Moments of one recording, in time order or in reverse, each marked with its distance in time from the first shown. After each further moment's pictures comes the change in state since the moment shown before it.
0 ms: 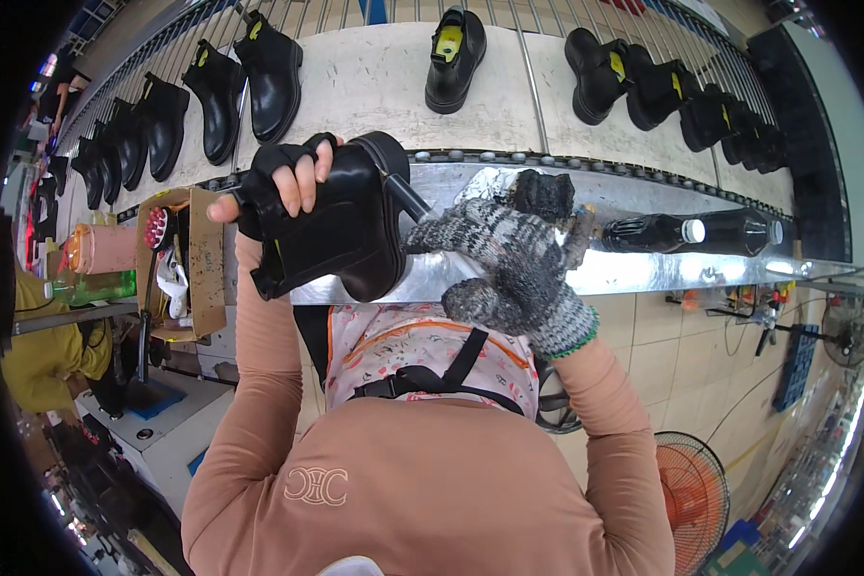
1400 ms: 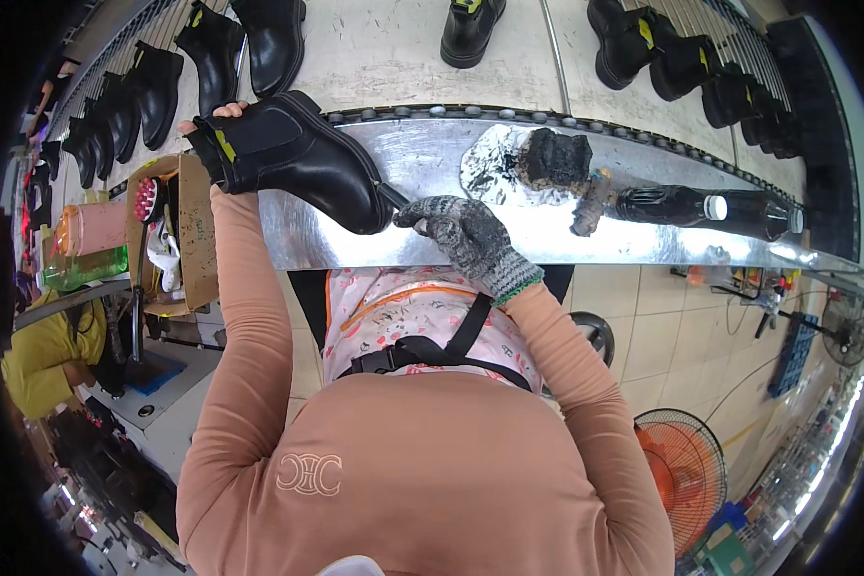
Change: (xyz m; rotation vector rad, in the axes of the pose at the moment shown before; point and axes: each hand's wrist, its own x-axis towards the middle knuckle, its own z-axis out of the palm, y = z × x) left_hand -0.098 0.010 -0.173 -0.102 0.726 0.044; right_hand -0.022 0.054 0.111 0.482 -0.161 0.356
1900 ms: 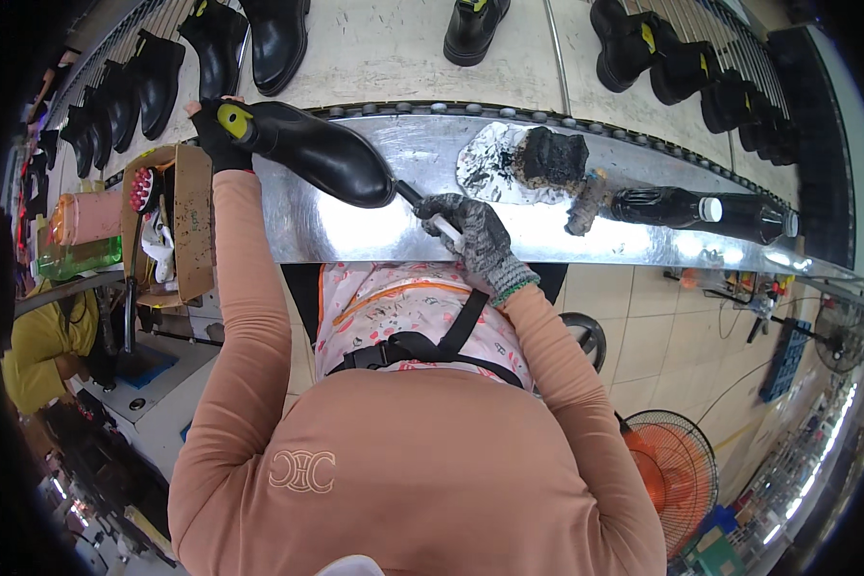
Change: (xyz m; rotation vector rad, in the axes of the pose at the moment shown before) left_hand 0.010 -0.014 0.019 0.292 0.471 0.155; right_hand -0.025 0.076 0.020 0.390 0.145 0.132
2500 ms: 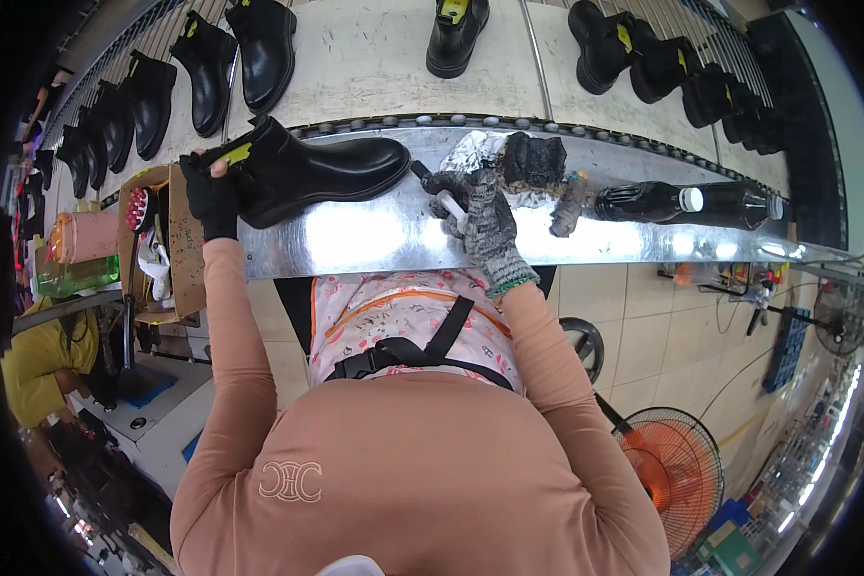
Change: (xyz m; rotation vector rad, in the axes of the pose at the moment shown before) left_hand -0.087 0.038 -0.011 1.191 -0.059 0.592; right_hand 0.007 -0.043 -0.017 -0.186 0.339 0.183
